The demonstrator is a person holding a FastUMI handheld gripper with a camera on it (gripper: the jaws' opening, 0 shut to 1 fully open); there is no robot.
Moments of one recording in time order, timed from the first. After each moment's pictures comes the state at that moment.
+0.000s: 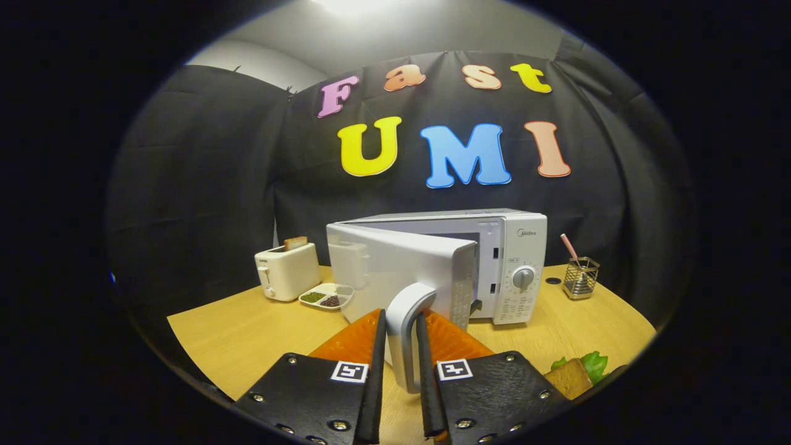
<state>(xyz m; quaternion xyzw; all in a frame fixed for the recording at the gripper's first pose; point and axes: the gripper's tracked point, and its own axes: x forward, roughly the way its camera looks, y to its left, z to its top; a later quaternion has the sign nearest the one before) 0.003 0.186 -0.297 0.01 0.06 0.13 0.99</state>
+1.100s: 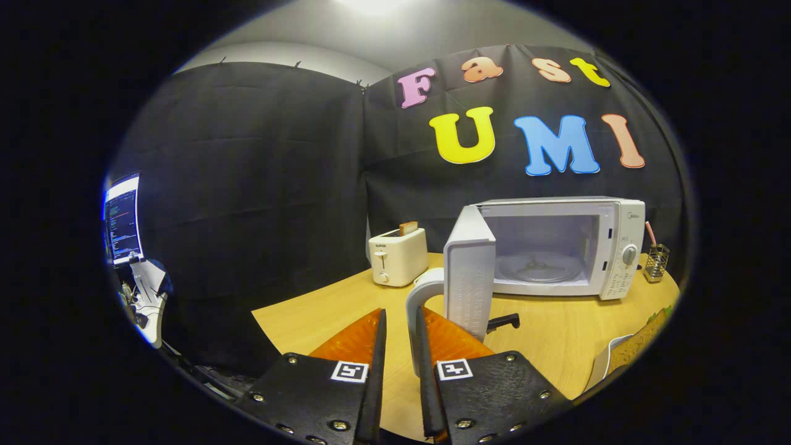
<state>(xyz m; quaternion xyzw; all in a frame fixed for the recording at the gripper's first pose) -0.087 0.360 -0.311 0.01 0.08 0.30 0.95</state>
